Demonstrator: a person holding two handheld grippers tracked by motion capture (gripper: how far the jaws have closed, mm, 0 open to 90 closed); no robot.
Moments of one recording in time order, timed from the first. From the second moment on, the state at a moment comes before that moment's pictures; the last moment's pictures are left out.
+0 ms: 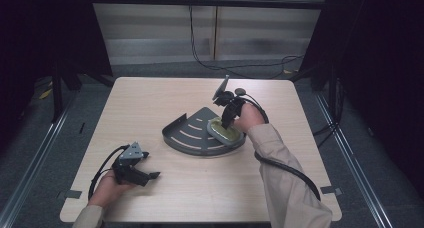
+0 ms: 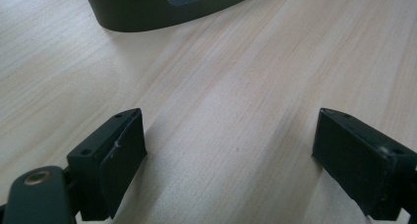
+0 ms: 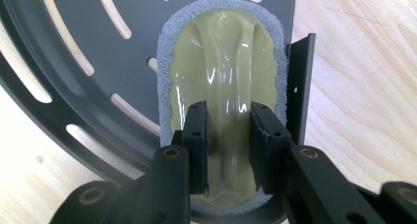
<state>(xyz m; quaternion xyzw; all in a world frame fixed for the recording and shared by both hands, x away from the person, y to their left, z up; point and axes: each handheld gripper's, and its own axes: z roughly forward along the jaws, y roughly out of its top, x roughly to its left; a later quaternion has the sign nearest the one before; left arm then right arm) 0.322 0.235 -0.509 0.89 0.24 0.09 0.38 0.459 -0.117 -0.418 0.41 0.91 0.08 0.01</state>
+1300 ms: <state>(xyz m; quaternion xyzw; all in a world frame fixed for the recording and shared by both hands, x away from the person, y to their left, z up) 0.322 0.235 -0.509 0.89 0.24 0.09 0.38 0.458 -0.121 -0.417 0.41 0.91 0.08 0.03</state>
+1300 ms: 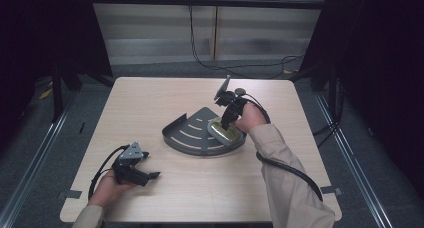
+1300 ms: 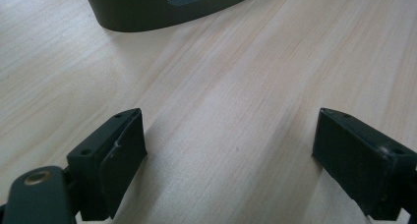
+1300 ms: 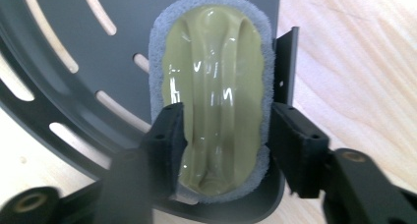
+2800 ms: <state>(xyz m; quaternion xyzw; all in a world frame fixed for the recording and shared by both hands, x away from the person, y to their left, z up) 0.322 0.235 -0.509 0.89 0.24 0.09 0.39 0.391 -0.180 -0.388 0.37 0.92 0.10 0.04</state>
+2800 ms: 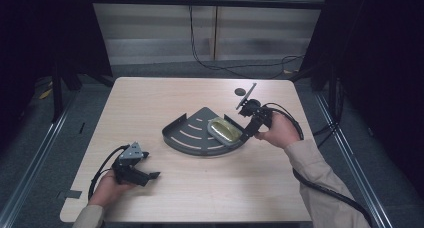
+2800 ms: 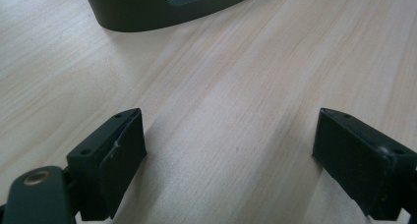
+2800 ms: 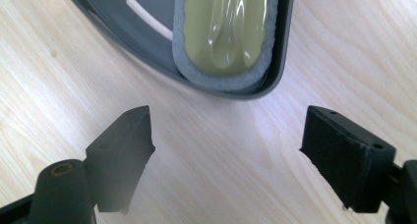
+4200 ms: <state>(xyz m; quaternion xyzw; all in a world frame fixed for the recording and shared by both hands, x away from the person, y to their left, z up) 0.322 0.235 -0.509 0.89 0.24 0.09 0.38 0.319 -0.237 -0.451 0.37 0.92 0.14 0.04</state>
